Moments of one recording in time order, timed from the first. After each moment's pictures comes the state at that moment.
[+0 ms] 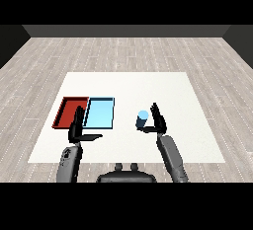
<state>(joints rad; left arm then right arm) 0.03 0.04 0.03 -1.58 0.02 -0.01 -0.36 -0.20 0.00 0.08 -1.24 -0.12 -0.06 -0.30</state>
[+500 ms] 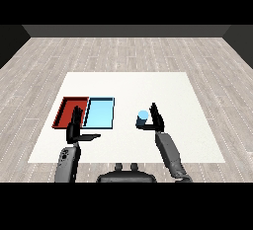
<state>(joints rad) 0.04 0.05 0.05 -1.60 0.03 -0.01 -0.37 -0.29 0.00 0.04 -1.03 -0.18 -0.06 -0.37</state>
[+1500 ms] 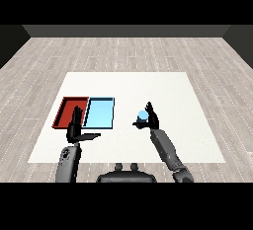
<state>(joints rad) 0.03 0.04 0.06 -1.57 0.01 0.01 -0.39 -0.42 0.00 0.11 -0.81 -0.33 -0.10 -0.45</state>
